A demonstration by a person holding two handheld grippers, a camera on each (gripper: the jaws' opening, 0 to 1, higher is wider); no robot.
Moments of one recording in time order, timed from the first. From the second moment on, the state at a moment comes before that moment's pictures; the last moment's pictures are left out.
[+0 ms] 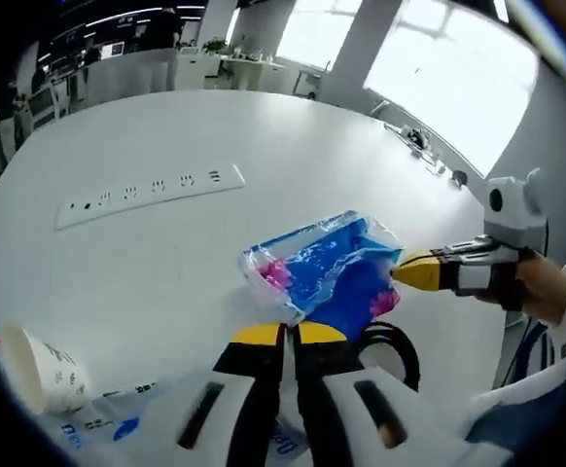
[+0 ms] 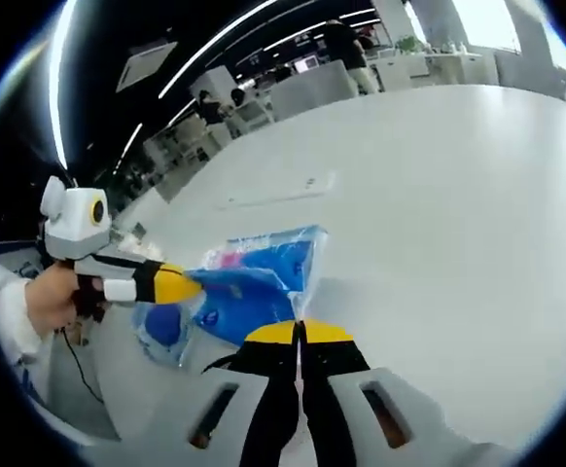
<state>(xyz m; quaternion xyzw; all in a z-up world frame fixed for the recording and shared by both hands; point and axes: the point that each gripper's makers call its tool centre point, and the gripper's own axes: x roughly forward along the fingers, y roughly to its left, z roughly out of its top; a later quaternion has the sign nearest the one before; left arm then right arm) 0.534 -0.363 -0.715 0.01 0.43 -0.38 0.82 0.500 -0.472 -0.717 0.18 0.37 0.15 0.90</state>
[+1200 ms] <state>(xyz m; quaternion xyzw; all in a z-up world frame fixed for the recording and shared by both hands) 0.526 -0.374 -0.763 0.01 0.47 -0.37 0.80 0.494 -0.492 -0.764 0.17 0.41 0.13 0.89</state>
